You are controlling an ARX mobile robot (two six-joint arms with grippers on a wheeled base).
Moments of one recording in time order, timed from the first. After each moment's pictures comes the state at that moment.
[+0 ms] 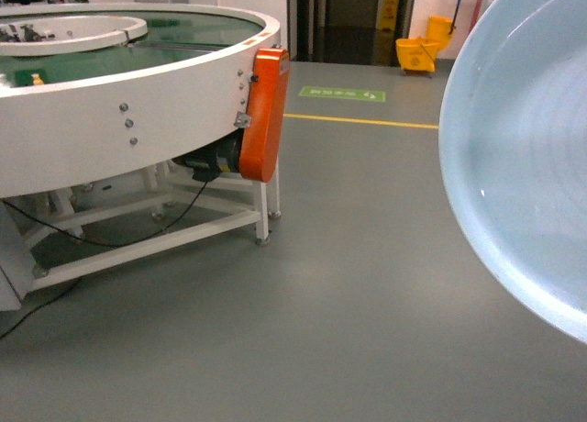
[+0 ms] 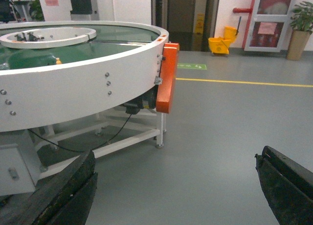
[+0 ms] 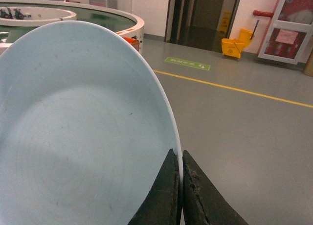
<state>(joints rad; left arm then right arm) 0.00 0.01 0.01 0.00 0.00 0.00 0.08 0.70 0.29 0.38 -0.08 -0.08</state>
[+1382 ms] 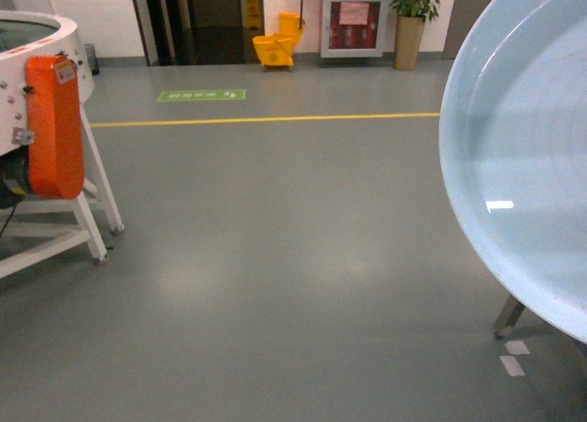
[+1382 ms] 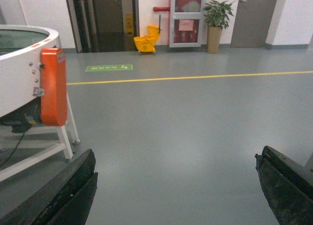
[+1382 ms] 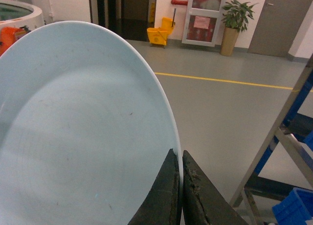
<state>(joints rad) 0.00 0.01 0.01 0.00 0.00 0.00 0.08 0.70 0.29 0.39 -0.08 -0.08</state>
